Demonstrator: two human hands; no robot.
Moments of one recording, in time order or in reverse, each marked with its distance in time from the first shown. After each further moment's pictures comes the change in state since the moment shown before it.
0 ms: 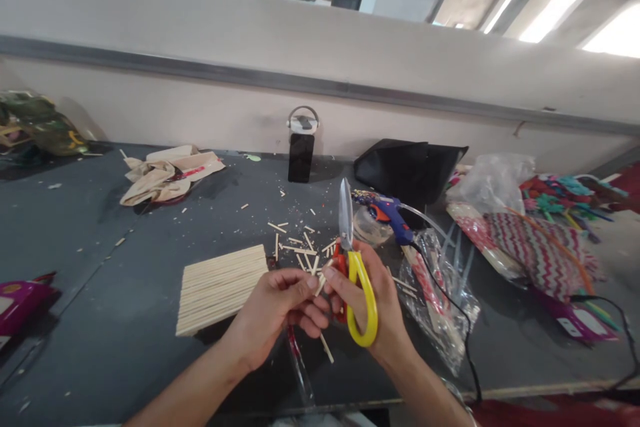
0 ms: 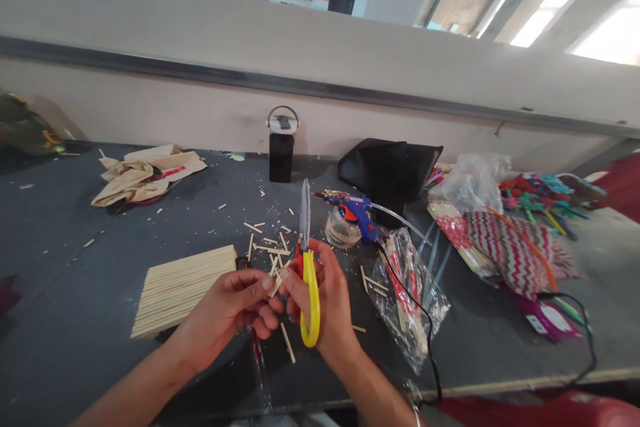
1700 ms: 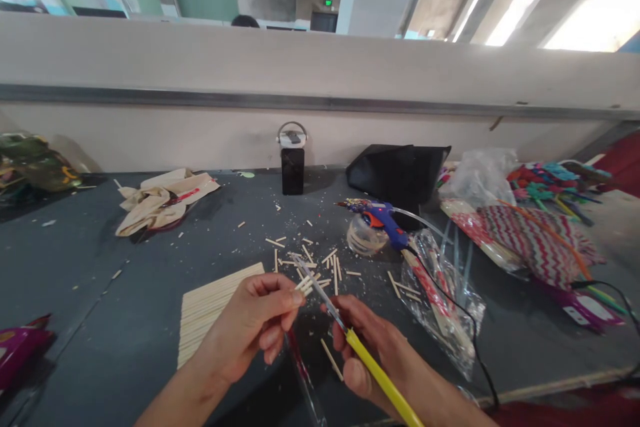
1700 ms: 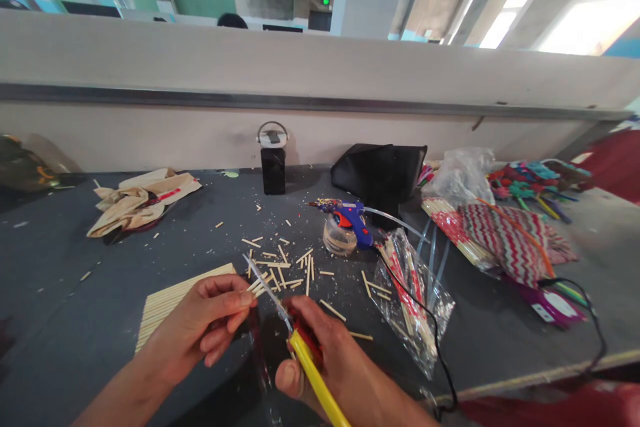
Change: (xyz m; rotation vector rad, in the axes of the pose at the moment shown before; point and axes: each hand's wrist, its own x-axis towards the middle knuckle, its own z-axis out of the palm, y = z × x) left_hand -0.009 0.033 -0.015 0.106 0.007 0.002; right_hand -0.035 -0.001 -0.032 -0.154 -0.544 -0.001
